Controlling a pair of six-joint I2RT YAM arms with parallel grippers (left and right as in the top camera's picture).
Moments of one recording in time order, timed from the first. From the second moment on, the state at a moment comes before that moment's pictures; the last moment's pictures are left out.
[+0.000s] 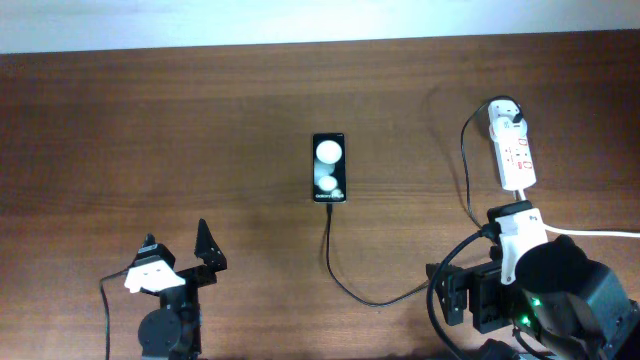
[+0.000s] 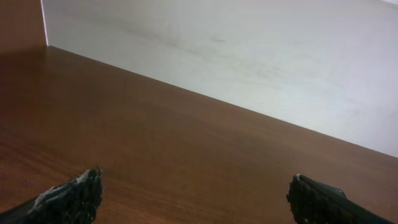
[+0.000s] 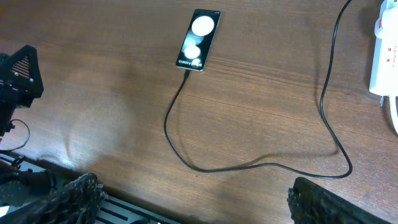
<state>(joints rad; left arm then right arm) -0.10 0.01 0.02 -0.06 -0.25 -0.27 0.75 0.84 1.46 -1.47 0.16 0.51</state>
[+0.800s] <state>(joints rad) -0.10 0.01 0.02 -0.06 -0.25 -0.27 0.19 0.14 0.63 -0.68 0.03 0.20</state>
